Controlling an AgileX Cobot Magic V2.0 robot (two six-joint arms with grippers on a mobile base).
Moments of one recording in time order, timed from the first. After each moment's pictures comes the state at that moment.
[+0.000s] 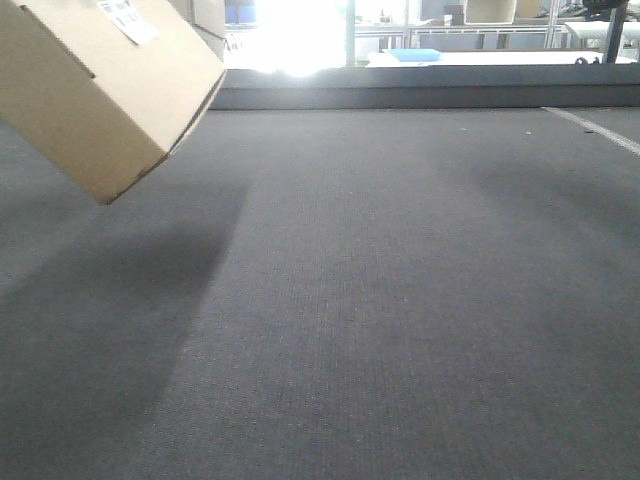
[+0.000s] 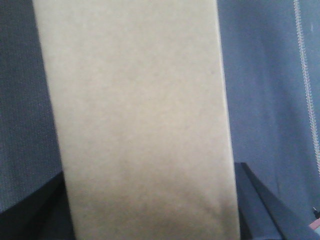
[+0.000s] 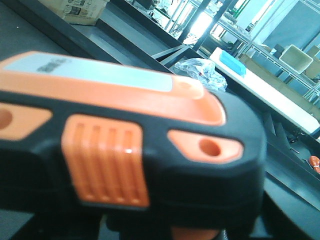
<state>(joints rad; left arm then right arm) 0.05 1.58 -1.51 -0.62 1.22 0.21 0.12 1.37 -1.17 -0.56 0.05 0.06</state>
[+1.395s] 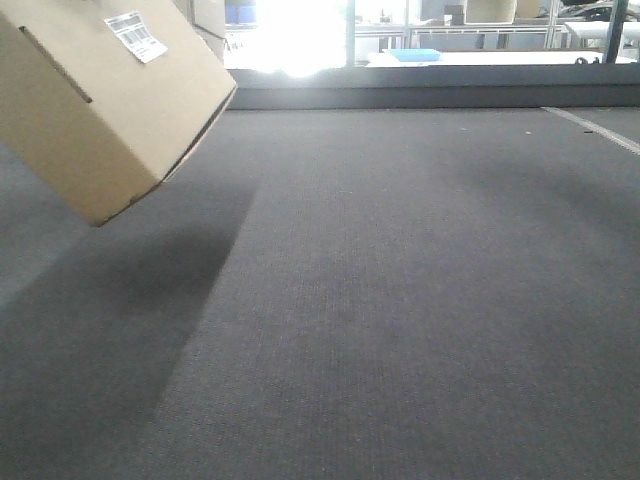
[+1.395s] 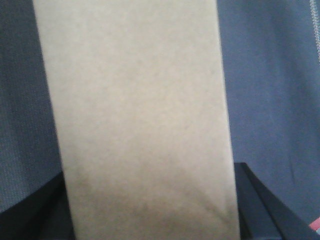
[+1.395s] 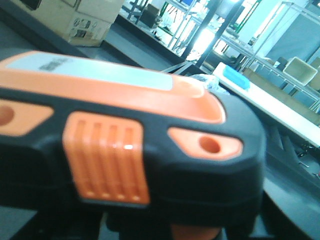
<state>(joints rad) 0.00 1.58 -1.51 -0.56 1.22 0.21 0.12 1.40 -1.20 -0.53 -0.02 0.06</state>
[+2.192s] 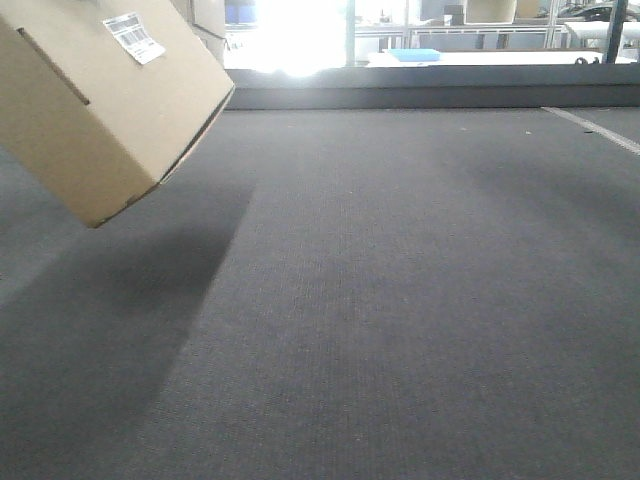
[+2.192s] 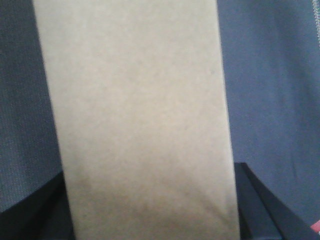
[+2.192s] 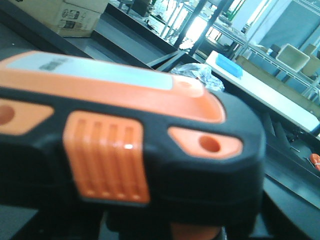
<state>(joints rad) 0.00 1.58 -1.51 -0.55 1.22 0.21 0.12 1.36 -1.22 -0.51 0.08 0.06</state>
